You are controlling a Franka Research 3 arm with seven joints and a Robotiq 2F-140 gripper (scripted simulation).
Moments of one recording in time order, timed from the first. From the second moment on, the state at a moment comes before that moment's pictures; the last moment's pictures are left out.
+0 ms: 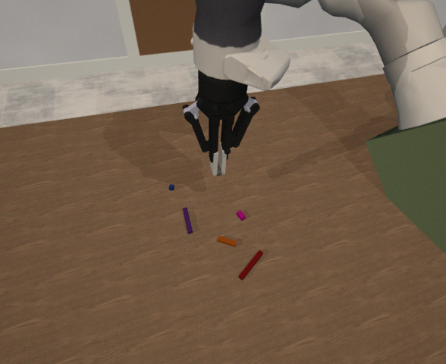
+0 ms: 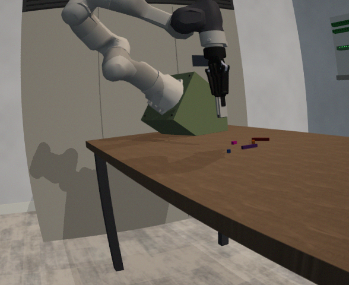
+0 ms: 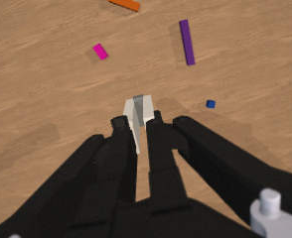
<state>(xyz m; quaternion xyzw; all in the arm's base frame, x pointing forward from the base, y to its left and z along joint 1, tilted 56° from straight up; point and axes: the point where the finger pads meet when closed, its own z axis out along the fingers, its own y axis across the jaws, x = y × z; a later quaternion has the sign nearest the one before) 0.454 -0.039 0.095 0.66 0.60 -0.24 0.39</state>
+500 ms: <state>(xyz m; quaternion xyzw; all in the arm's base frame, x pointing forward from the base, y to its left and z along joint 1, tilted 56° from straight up) 0.456 -0.073 0.146 0.68 0.57 -0.22 0.40</state>
